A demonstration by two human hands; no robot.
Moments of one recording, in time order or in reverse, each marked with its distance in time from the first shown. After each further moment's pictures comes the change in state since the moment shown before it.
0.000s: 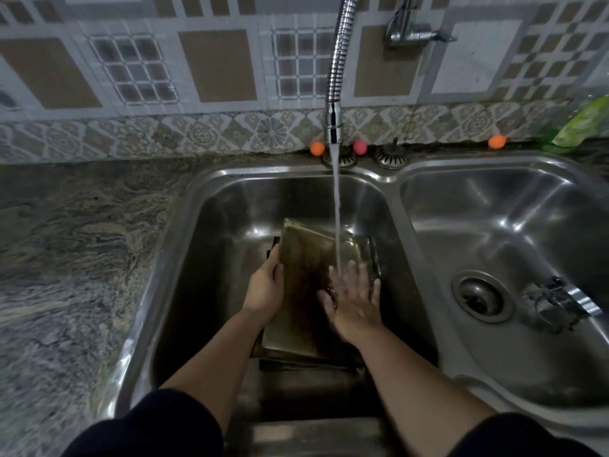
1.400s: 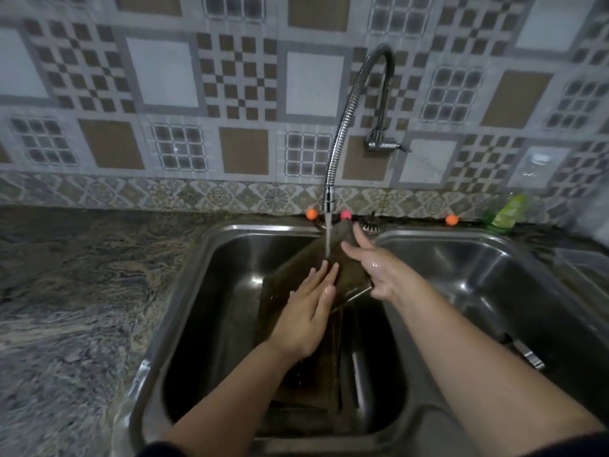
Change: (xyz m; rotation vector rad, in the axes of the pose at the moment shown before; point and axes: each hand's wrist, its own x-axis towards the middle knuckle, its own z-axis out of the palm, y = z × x) left_hand -0.066 0.096 0.005 0.122 -0.122 0.464; right_hand -0.046 -0.030 -0.196 1.427 -0.067 -0.005
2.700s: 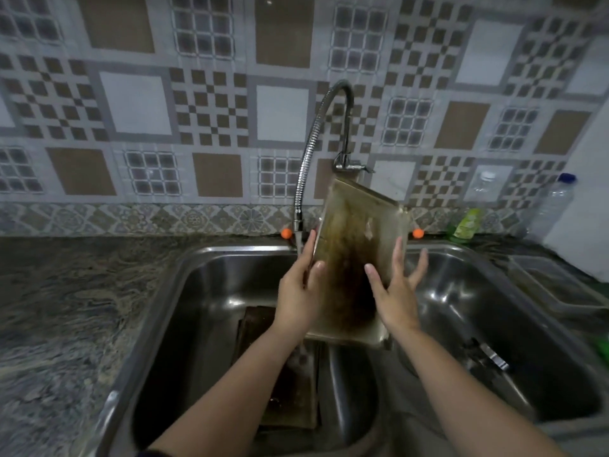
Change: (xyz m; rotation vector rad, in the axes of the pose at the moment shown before) left_hand 0.031 0.067 -0.004 -0.464 0.279 0.153; right_hand -0.038 0.037 -0.065 -0.706 0.651 -0.555
